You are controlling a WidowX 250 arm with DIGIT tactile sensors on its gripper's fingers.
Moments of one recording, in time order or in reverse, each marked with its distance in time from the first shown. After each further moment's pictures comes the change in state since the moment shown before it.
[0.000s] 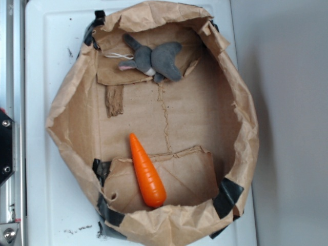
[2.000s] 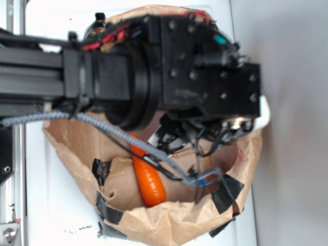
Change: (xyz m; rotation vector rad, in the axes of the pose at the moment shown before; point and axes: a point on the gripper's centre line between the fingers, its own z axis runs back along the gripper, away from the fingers) arm 0.150 0.043 -0.196 0.034 0.207 -0.753
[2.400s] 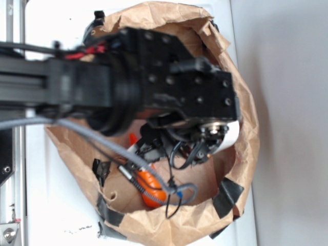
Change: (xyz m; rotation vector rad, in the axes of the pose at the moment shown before) arm 0.003 -0.029 0.012 -0.099 -0.107 -0.159
